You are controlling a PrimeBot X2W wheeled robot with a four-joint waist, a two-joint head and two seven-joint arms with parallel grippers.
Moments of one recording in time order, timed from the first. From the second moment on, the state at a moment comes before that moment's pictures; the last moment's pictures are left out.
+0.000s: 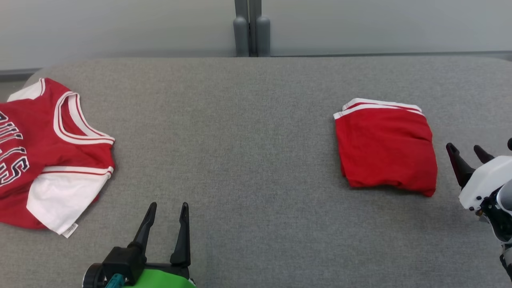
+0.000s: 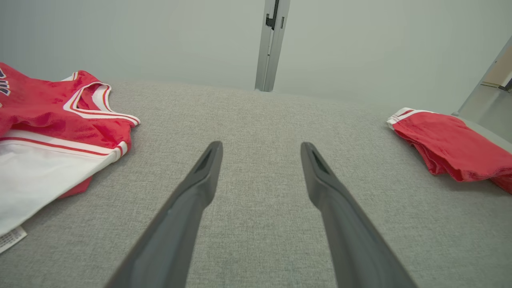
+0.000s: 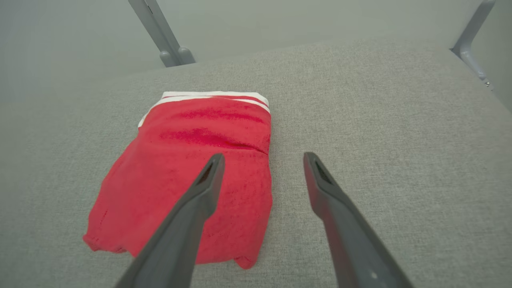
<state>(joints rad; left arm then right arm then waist) 0.07 0.05 -0.18 0.13 -0.24 -0.06 -0.26 -0.28 -0.38 -0.05 0.35 0.52 0.13 0.24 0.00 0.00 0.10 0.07</state>
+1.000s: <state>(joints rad) -0.06 0.05 -0.22 0.13 -0.18 -0.06 -0.26 -0.75 -0.55 -0.17 0.85 0.27 0.13 0.13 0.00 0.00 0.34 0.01</state>
